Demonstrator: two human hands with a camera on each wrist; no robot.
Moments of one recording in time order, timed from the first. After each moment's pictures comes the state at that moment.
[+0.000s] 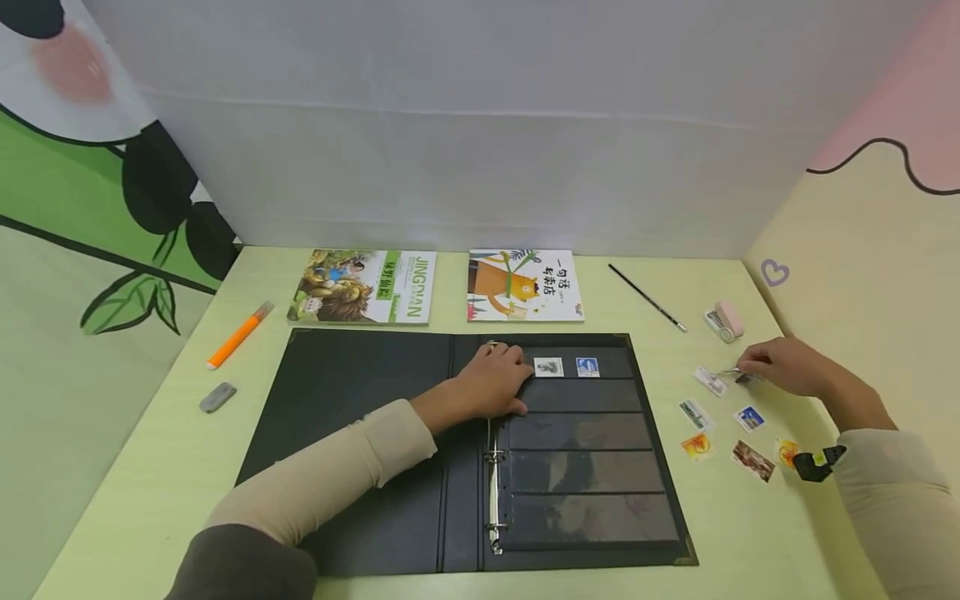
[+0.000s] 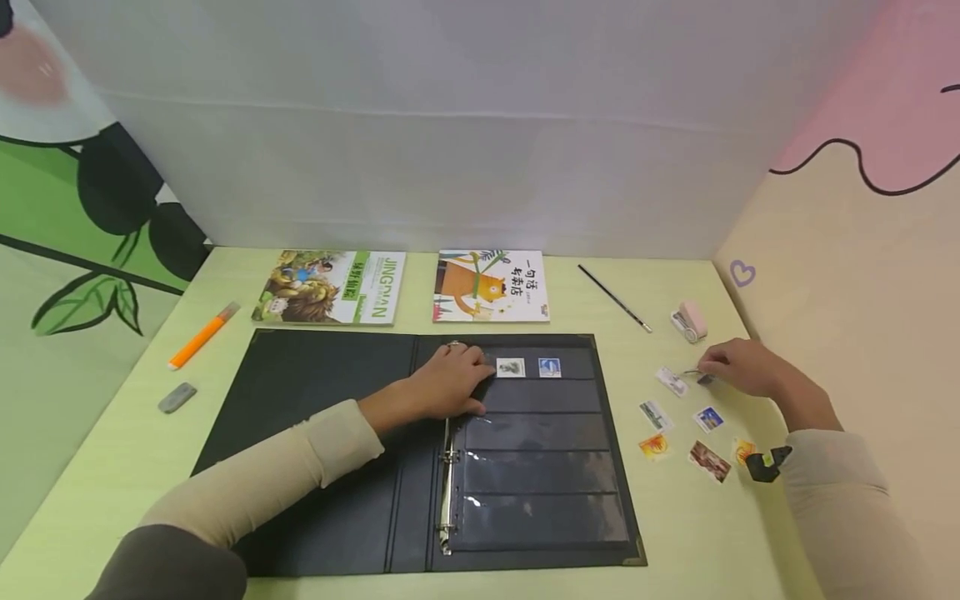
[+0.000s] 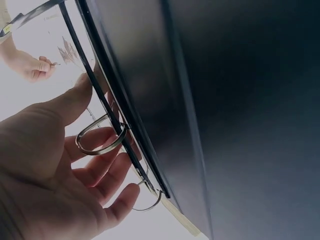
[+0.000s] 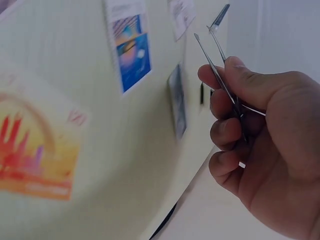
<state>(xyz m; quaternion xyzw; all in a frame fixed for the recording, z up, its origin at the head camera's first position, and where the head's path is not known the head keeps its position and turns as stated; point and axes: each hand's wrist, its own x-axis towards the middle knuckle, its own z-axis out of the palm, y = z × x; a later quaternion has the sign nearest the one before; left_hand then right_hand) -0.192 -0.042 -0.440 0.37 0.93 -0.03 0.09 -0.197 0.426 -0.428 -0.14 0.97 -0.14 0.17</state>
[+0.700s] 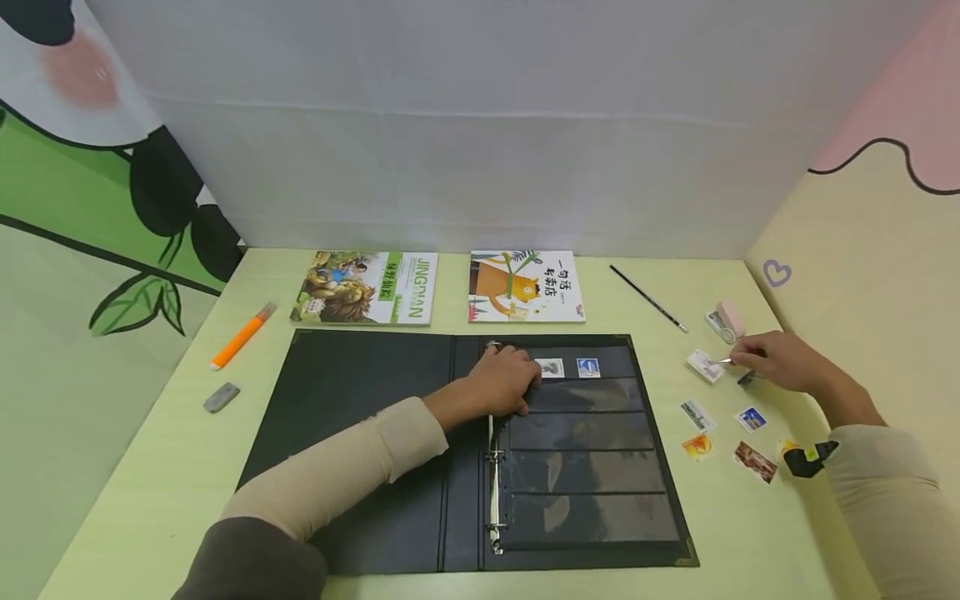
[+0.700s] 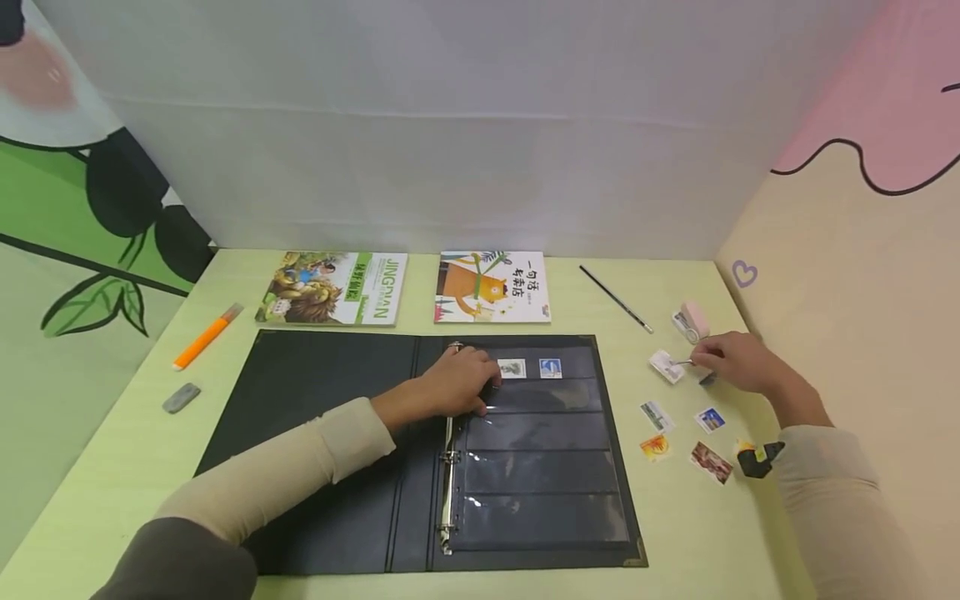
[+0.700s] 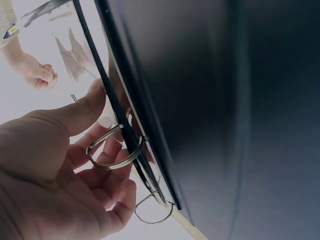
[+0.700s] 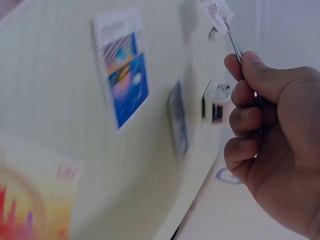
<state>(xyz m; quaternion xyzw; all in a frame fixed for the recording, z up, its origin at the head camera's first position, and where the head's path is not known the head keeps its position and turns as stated) -0.194 -0.026 -0.437 0.33 0.93 0.00 0.13 -0.202 0.423 -0.437 -0.16 0.96 -0.20 0.10</state>
